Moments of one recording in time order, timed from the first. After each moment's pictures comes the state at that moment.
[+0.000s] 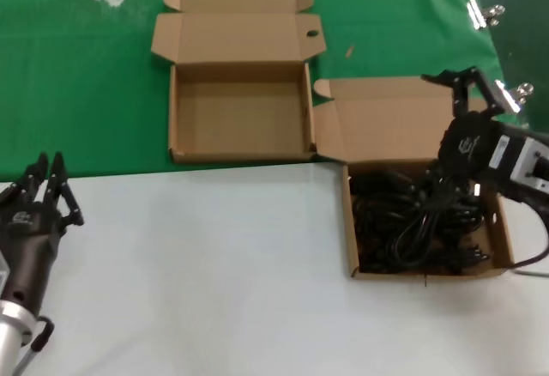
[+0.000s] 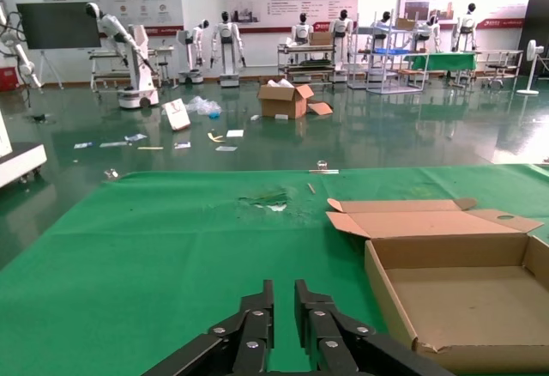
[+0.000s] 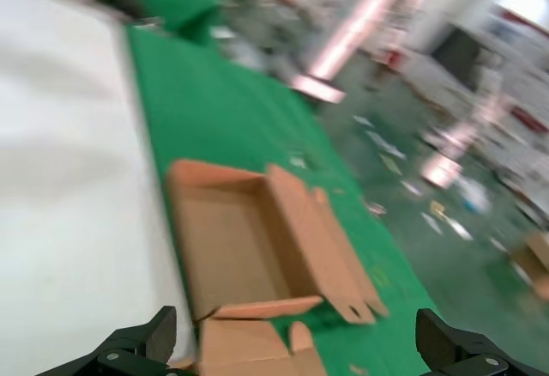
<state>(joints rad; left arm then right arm) 0.00 -0.30 1.60 -1.60 -1.80 0.00 0.00 0.36 0.82 -1.83 1.51 1.81 -0.59 -0.29</state>
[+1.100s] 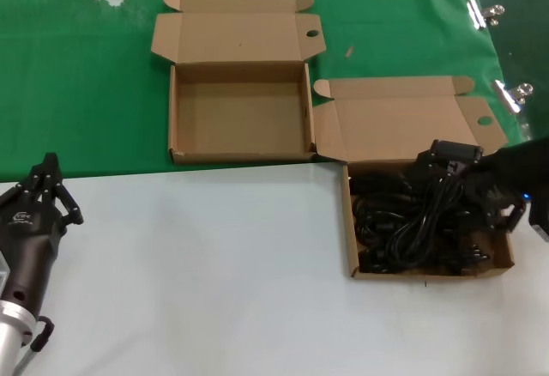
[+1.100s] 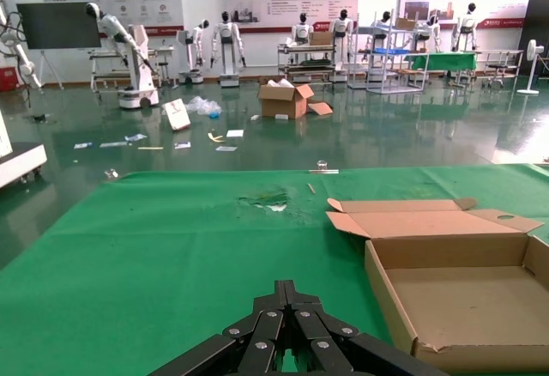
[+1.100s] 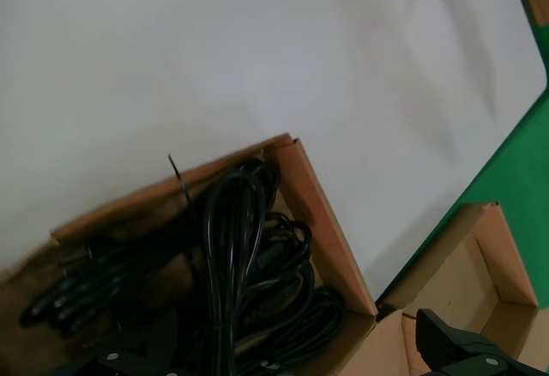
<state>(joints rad) 0.00 -0.30 1.60 -1.60 -1.80 0.00 0.00 0.99 0.74 -2.13 0.82 1.53 -1.30 -1.35</state>
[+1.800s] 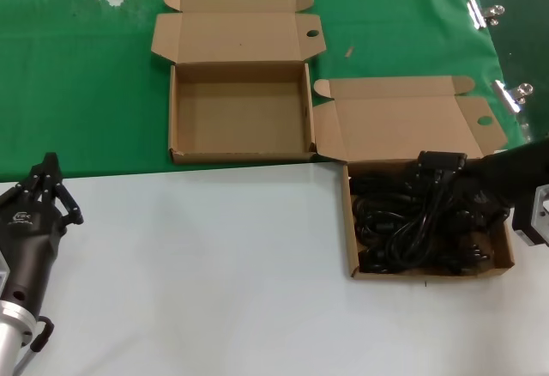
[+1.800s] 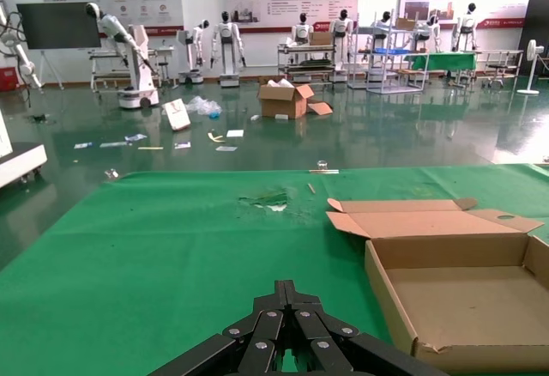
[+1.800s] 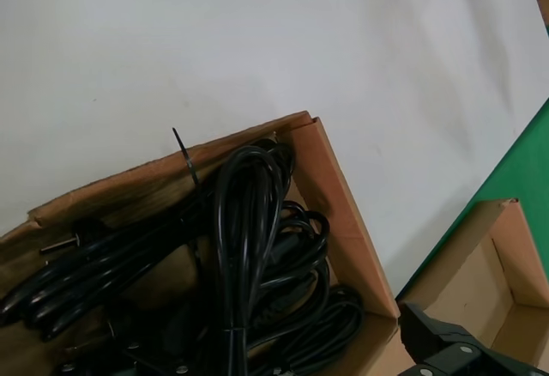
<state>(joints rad) 0.00 -0.30 1.60 -1.60 -1.80 0.00 0.00 1.06 0.61 -2.11 0.53 1.50 -1.26 -1.57</state>
